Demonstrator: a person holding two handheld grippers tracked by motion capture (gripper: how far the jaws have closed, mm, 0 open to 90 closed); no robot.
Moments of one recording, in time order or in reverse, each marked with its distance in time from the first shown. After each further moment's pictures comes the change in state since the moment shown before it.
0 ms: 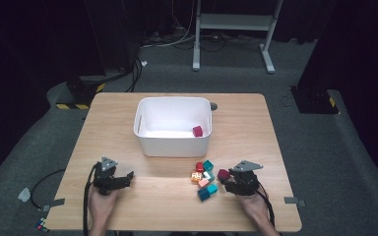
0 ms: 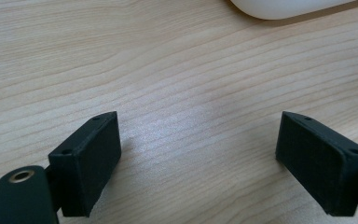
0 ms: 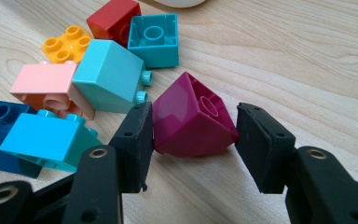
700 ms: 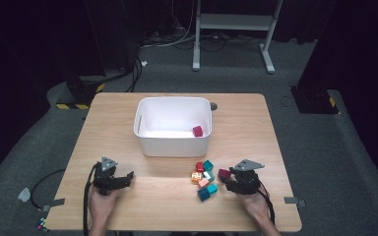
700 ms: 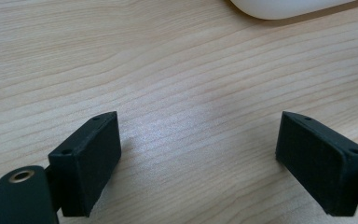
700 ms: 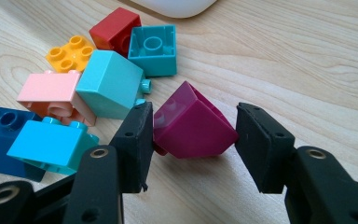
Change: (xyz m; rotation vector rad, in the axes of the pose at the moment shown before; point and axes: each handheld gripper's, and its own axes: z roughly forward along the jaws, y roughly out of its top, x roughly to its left) left arm 0.000 0.000 0.000 -0.002 0.000 -0.002; right arm -0.001 0.004 -0.005 -0.016 -0.002 -0.003
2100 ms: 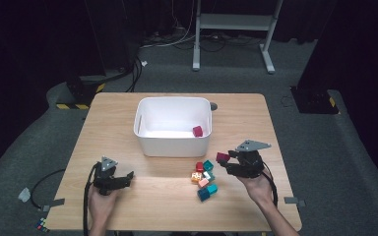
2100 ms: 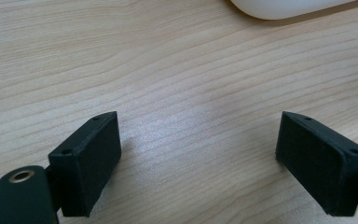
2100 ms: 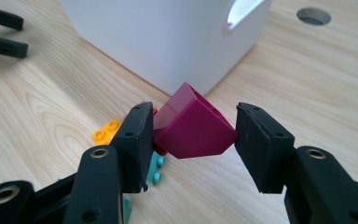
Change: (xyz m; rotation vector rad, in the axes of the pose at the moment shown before) left arm 0.000 0.000 0.000 0.001 0.000 0.001; right arm -0.005 0.072 -0.040 -0.066 0.055 -0.008
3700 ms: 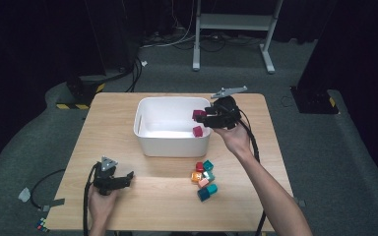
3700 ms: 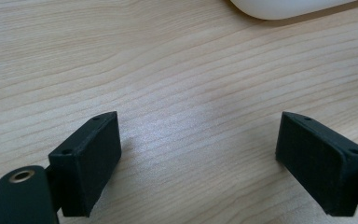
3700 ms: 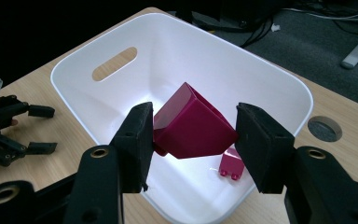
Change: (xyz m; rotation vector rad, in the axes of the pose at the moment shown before) left arm 0.000 0.000 0.000 -0.002 -0.001 -0.004; right arm -0.002 0.148 0.029 -0.035 0.080 -0.031
